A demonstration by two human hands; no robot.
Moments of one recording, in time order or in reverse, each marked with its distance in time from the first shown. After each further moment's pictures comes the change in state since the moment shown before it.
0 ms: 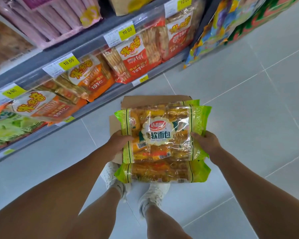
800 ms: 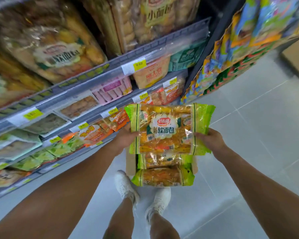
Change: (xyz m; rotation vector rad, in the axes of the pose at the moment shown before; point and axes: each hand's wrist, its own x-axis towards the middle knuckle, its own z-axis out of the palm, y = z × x) left_hand -0.256 0.144 -0.060 0.160 0.067 0.417; right_hand -0.218 -0.161 -0.138 0.154 0.044 -0.240
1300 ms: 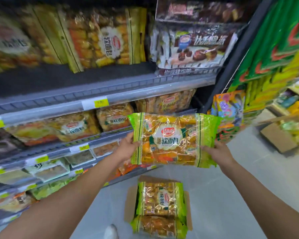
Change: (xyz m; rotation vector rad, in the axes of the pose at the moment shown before) left_hand -0.216 0.154 -0.089 -0.167 0.203 0.402; right_hand -0.189 -0.195 -0.108 0.037 -0.016 -0.456
